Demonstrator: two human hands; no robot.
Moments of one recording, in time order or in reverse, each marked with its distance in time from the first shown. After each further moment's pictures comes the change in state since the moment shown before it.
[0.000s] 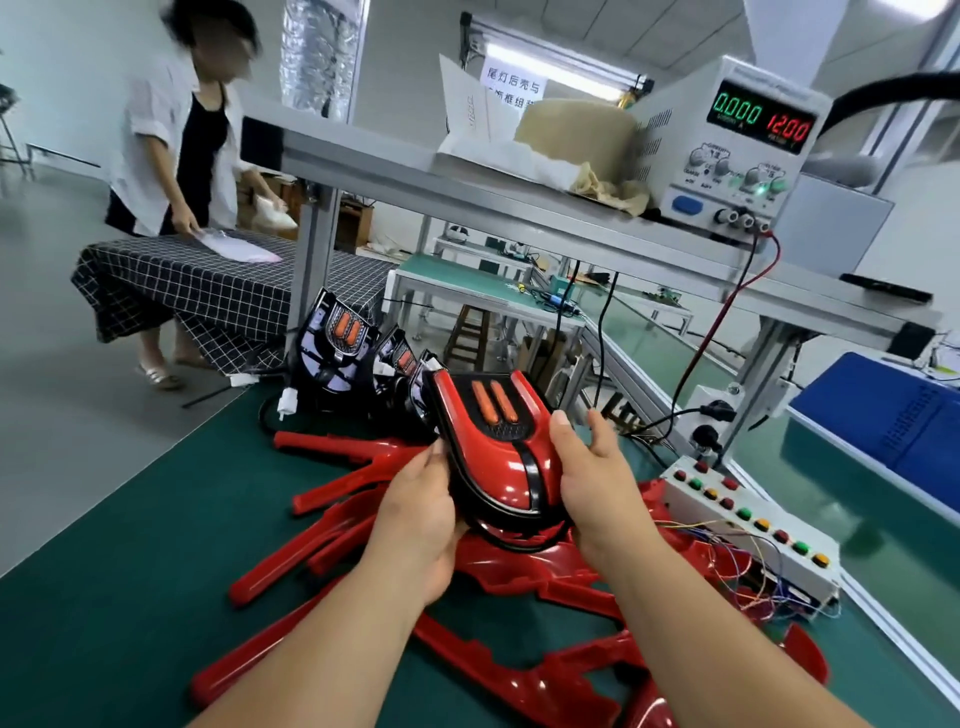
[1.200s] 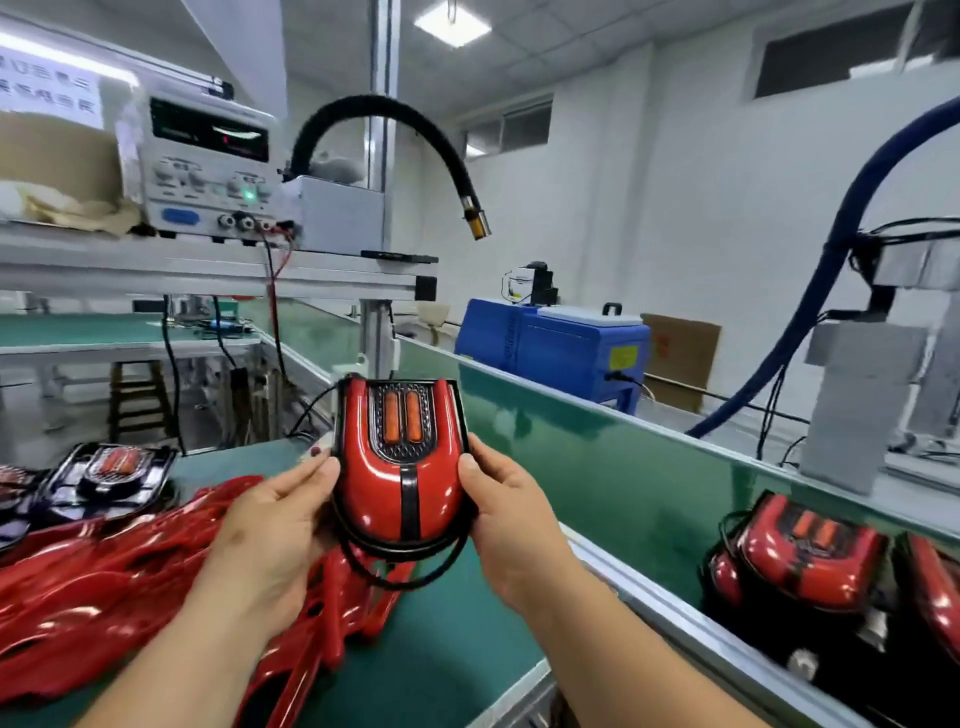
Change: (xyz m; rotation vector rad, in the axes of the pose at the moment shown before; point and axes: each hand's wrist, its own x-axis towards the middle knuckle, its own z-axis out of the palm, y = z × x) left_hand -0.091 -0.047 0.184 0.014 -0.439 -0.145; right_hand -0.170 -0.030 -0.216 0.252 0.411 -0.153
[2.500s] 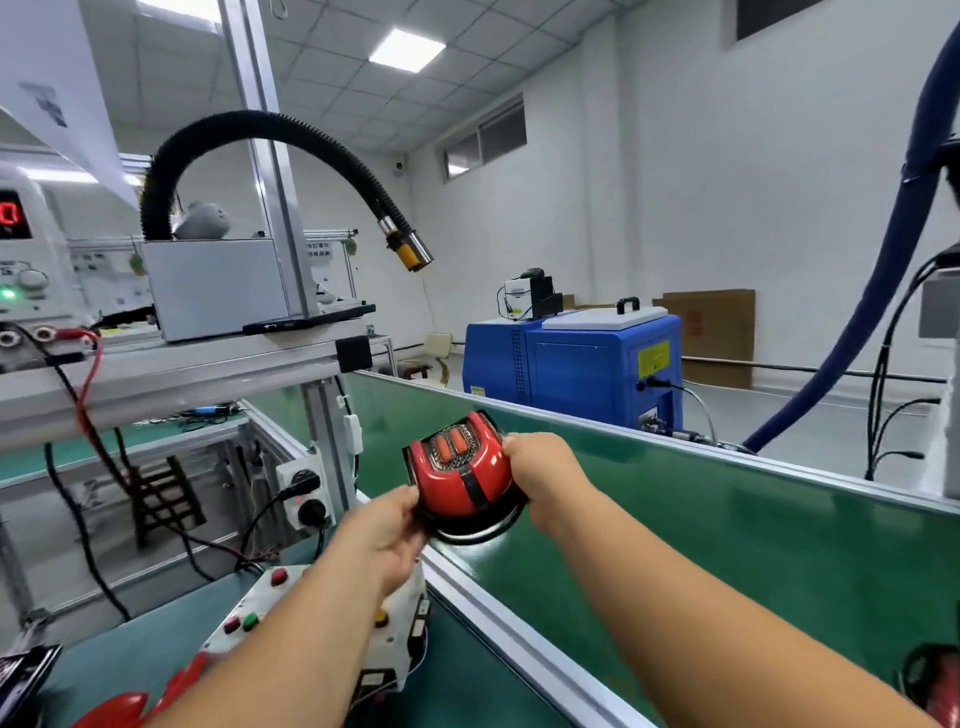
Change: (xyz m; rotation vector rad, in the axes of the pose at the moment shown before) left_hand 0.223 -0.072 0.162 0.039 0.038 -0.359; right_hand 0.264 -0.017 -0.116 -0.241 0.274 0.175
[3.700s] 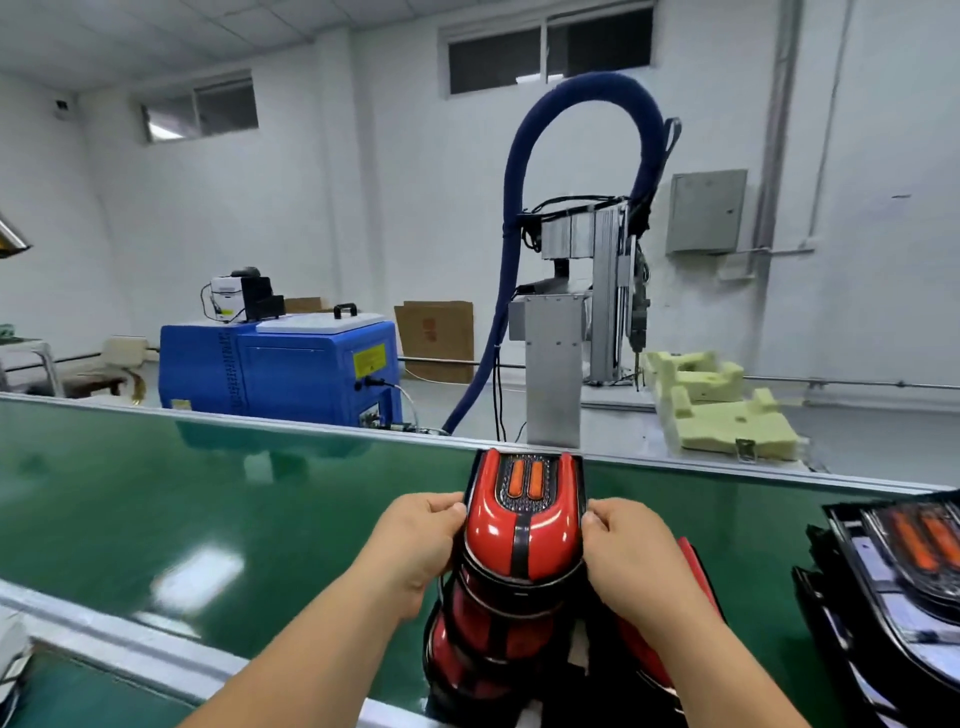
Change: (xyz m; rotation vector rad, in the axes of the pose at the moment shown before) left_hand -0.171 -0.170 0.194 0.619 -0.729 0.036; right_hand -0.258 0.032 -0.305 -0.765 0.665 0.020
